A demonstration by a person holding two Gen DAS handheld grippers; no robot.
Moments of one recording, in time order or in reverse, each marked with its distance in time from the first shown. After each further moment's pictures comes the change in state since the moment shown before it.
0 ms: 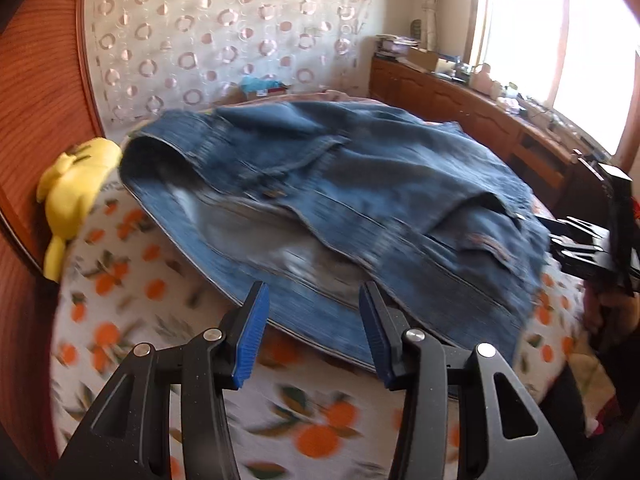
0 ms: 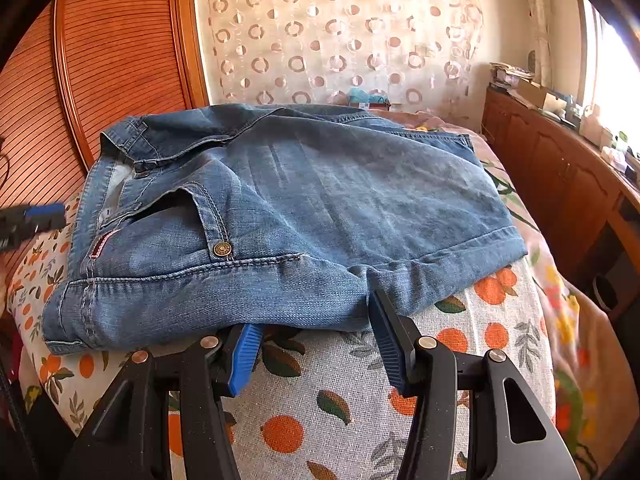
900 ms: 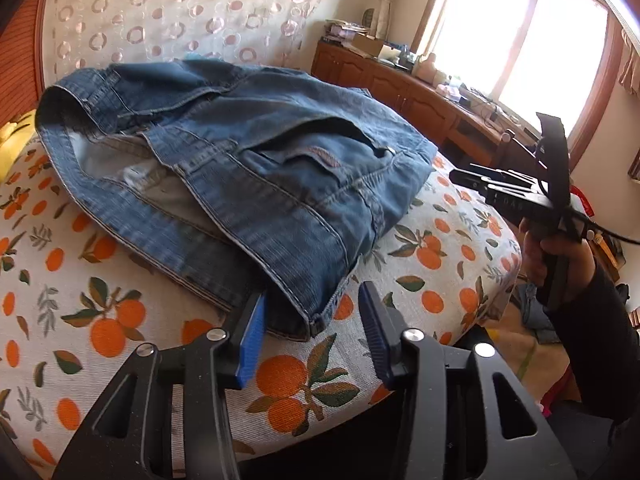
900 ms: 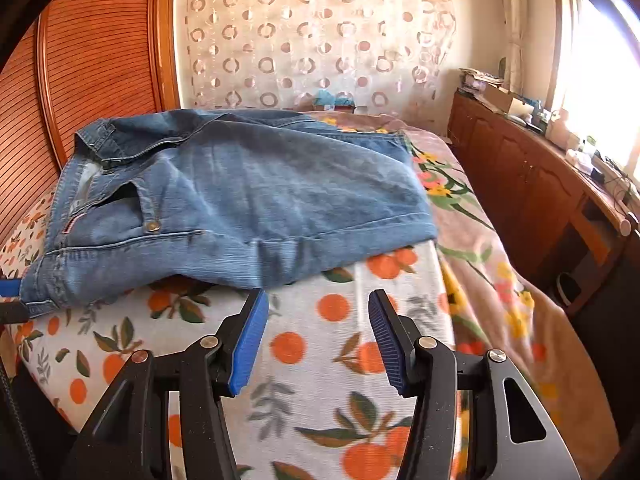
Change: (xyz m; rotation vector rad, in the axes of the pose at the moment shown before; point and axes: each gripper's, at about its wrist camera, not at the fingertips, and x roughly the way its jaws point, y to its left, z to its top) left arm -0.003 -0.090 -0.051 -0.020 0.063 -0.230; right arm -0.036 -0.045 -0.018 -0.010 -0.001 -0.126
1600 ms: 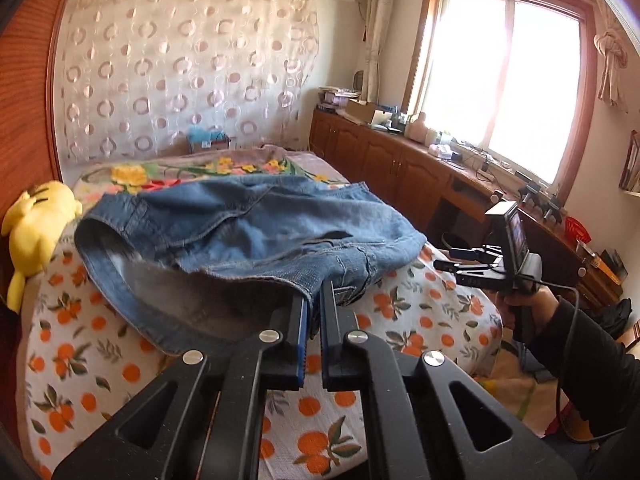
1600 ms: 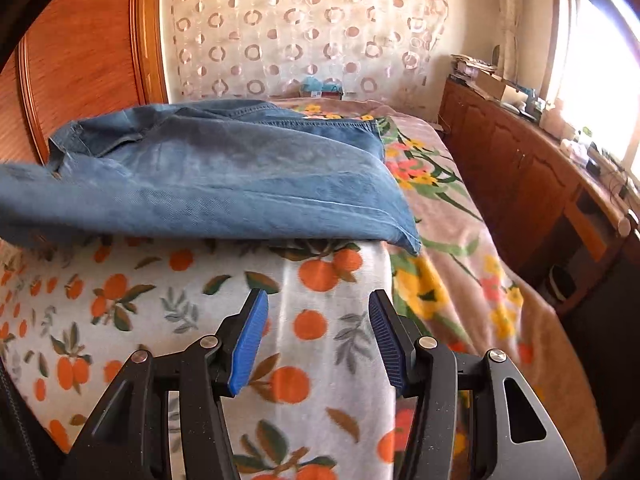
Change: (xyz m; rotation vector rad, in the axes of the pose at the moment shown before) left arm -0.080 -0.001 0.067 0.078 -0.249 0.037; right arm 0.029 -0.036 0.021 -0.015 0.055 -0.034
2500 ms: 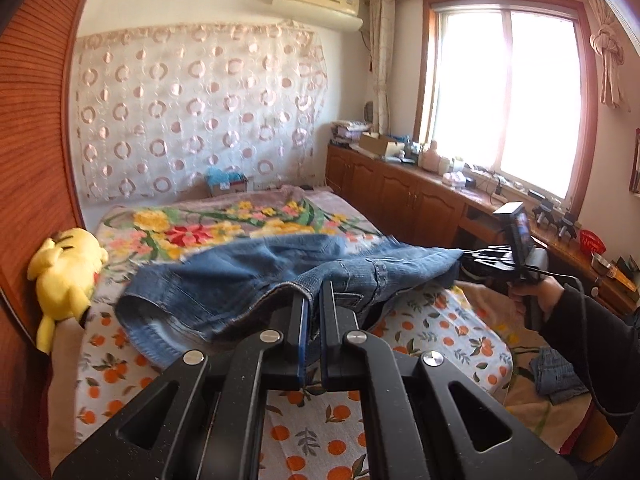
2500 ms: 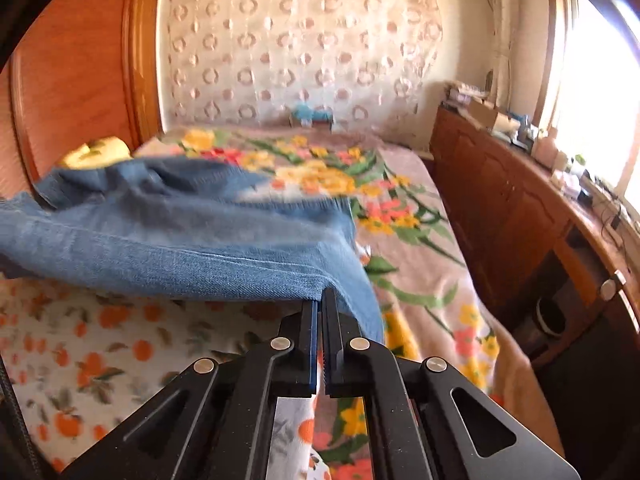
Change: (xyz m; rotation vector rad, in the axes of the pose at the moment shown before) left arm -0.042 0.002 0.051 0.044 -0.125 0.083; right arm -0.027 -0.024 0.065 -0.011 -0.108 -0.004
